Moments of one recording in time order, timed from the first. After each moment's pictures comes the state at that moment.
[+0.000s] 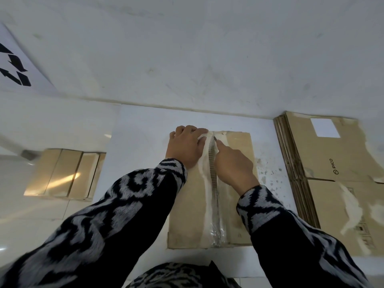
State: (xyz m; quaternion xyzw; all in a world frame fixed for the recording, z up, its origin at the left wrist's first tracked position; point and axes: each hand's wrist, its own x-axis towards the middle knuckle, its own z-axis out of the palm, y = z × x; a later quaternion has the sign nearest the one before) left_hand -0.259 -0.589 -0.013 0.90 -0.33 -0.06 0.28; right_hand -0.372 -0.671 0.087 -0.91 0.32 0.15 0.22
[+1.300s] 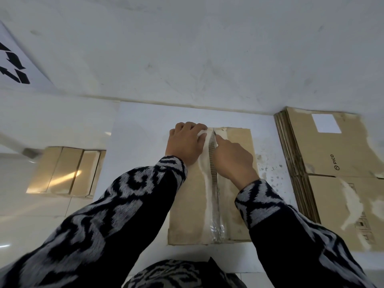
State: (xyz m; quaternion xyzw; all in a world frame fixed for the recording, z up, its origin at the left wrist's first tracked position) left_hand -0.261 -0.589 -0.015 0.90 -0.33 -0.04 0.29; right_hand -0.364 -0.671 0.081 -0.92 0.32 0.15 0.18
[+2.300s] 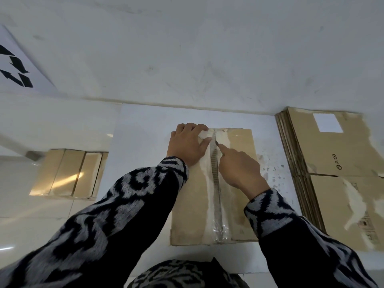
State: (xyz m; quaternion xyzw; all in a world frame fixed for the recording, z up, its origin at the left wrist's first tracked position) left_hand -0.259 -0.589 -0.015 0.90 -0.33 -0.05 0.28; right_hand -0.386 -0.673 0.086 -0.92 0.29 0.18 0.18
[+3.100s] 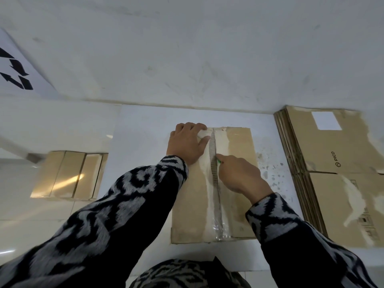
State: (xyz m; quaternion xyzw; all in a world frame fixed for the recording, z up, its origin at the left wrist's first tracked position) left_hand -0.258 -0.589 -0.013 0.90 -0.33 -0.06 0.28; right_hand -0.400 -0.664 0.100 -0.91 0.27 0.25 0.18
